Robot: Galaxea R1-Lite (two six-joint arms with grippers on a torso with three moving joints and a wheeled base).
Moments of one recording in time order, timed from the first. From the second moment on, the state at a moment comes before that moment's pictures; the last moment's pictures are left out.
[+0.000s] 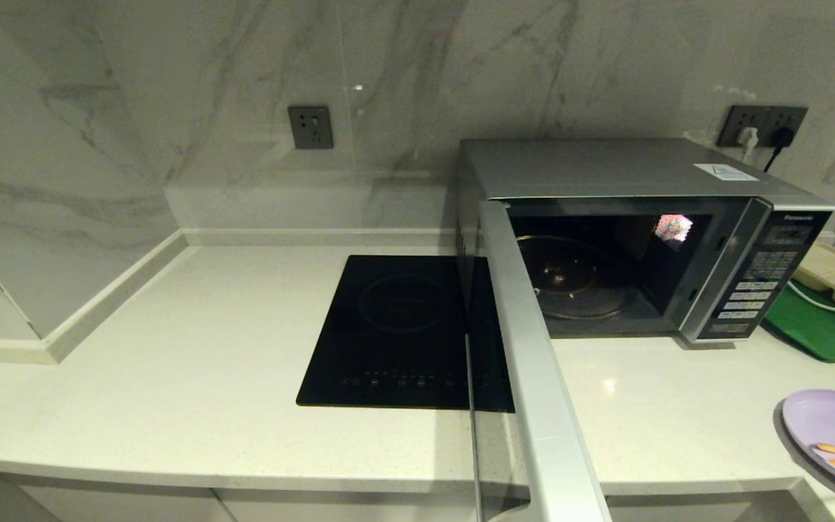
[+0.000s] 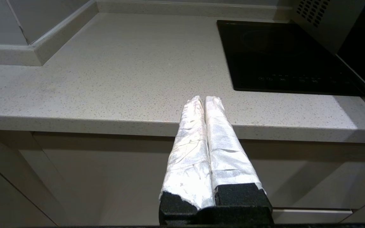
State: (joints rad) left arm 0.00 0.00 0.00 -0.01 0.01 -0.05; right arm -0.86 1.82 -0.92 0.31 0.05 0.61
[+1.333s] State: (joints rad) left arm 0.00 0.00 0.00 -0.01 0.01 -0.05; right arm -0.57 1.66 -0.89 0.34 0.29 0.65
